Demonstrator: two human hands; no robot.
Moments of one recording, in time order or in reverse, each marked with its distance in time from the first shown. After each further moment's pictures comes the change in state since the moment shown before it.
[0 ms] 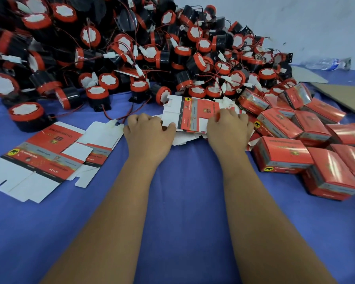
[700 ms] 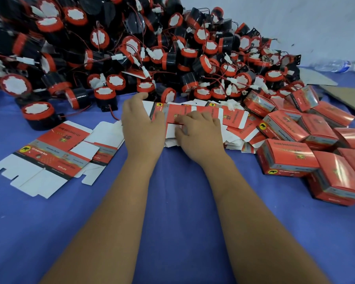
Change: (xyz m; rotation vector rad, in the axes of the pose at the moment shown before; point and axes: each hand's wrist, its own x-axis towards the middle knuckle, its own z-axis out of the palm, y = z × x) left_hand -0.003 0.000 -0.021 -0.509 0.307 -0.071; right_hand -0.024 -0.039 0.007 0.074 -0.174 -0.479
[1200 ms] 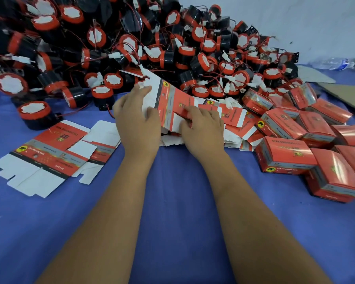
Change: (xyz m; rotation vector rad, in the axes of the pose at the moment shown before) left_hand 0.001 -0.006 0.001 -0.082 0.060 0.121; right_hand -0.001 0.001 0.000 0.153 0.109 0.175
